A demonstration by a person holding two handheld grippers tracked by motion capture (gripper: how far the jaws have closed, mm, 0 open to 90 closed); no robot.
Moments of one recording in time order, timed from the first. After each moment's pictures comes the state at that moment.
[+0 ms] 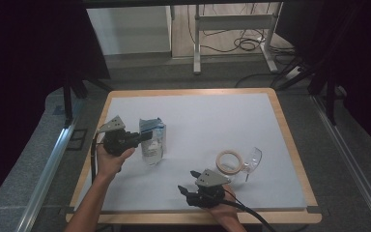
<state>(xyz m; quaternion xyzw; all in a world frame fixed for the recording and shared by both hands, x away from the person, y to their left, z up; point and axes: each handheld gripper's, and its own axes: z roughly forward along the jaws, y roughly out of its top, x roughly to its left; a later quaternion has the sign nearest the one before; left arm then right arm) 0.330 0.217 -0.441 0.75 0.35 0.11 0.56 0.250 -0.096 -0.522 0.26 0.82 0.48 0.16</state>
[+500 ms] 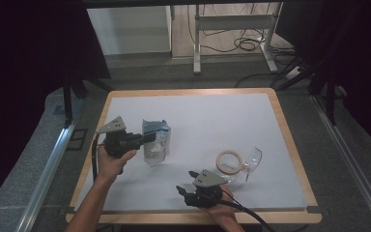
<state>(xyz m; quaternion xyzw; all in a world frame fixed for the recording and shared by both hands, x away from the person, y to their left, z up) 0.317 0.205 -0.427 0.75 0.32 0.09 0.57 0.252 -0.089 -0.528 0.26 0.82 0.48 0.16</state>
